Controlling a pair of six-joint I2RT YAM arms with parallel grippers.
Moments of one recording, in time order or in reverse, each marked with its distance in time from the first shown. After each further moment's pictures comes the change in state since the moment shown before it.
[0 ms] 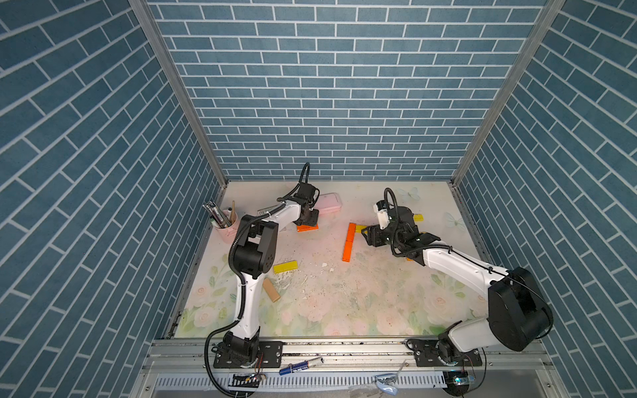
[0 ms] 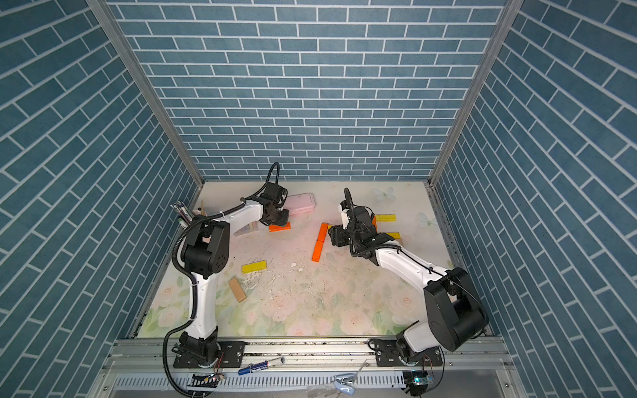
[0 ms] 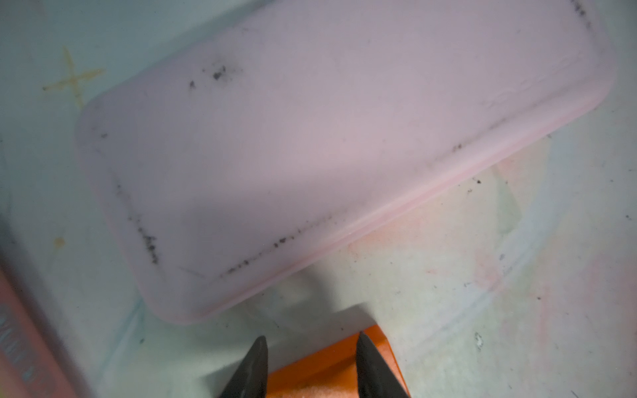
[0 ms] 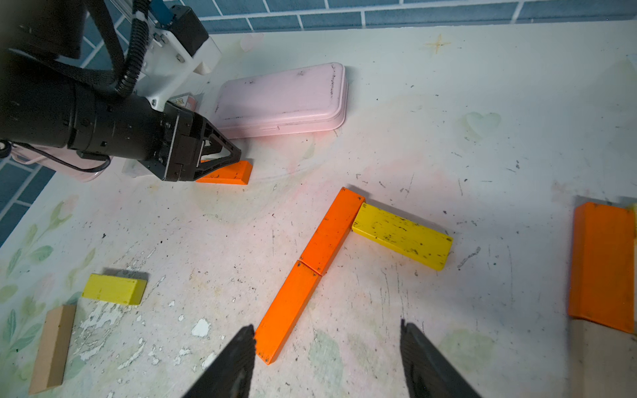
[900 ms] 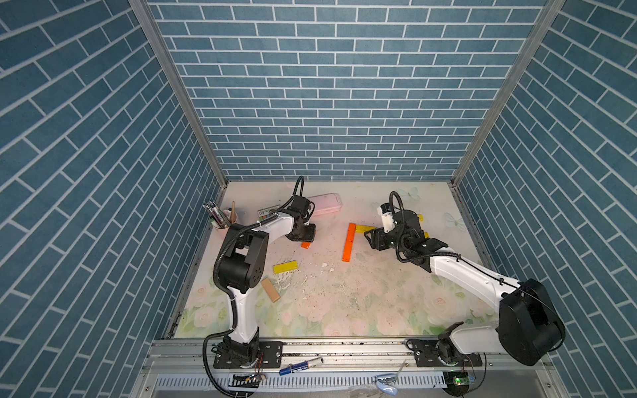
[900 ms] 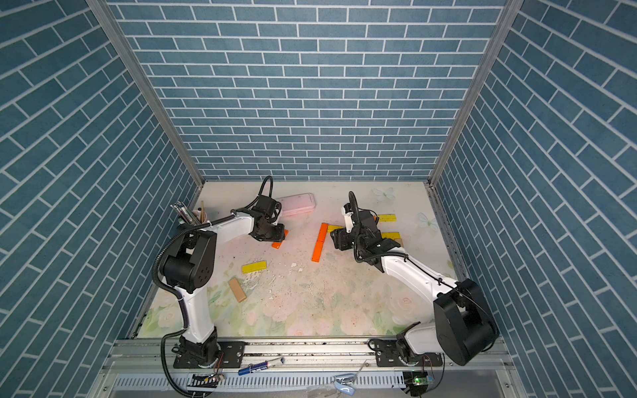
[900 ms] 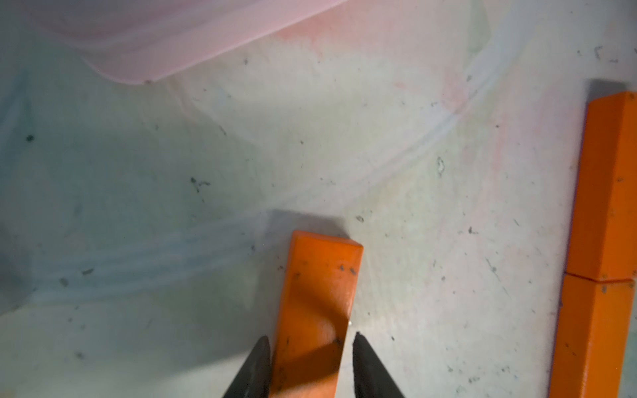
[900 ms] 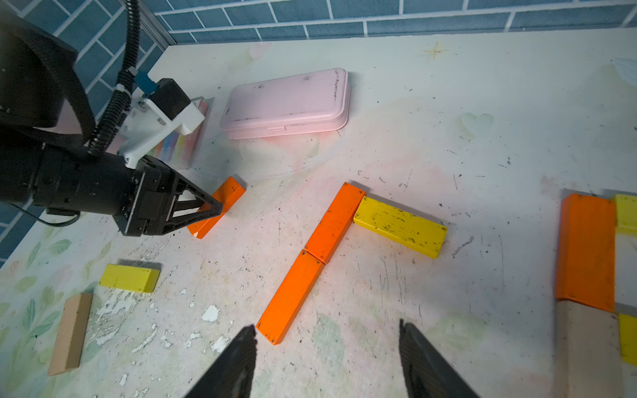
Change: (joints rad) left arm -0.011 -0.236 -0.335 0.019 0.150 -0.088; right arm -0.002 -0.099 -0.072 0.003 -0.009 0.002
